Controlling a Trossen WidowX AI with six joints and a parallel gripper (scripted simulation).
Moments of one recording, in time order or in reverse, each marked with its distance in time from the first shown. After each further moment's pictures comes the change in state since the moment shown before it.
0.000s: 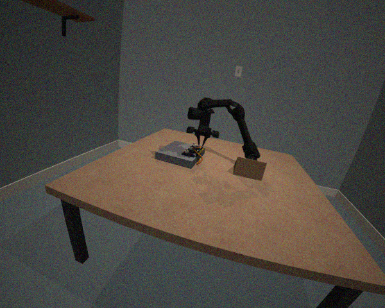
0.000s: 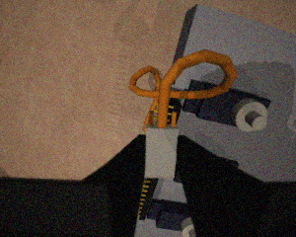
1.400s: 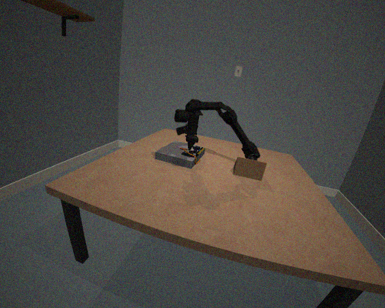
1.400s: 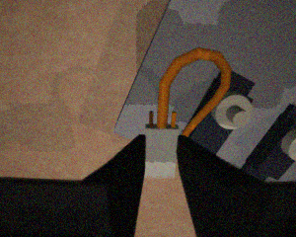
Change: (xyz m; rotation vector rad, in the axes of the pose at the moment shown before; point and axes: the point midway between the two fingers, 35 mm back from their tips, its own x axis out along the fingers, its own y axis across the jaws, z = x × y) arm 0.014 -0.061 0.051 1.374 -0.005 -0.002
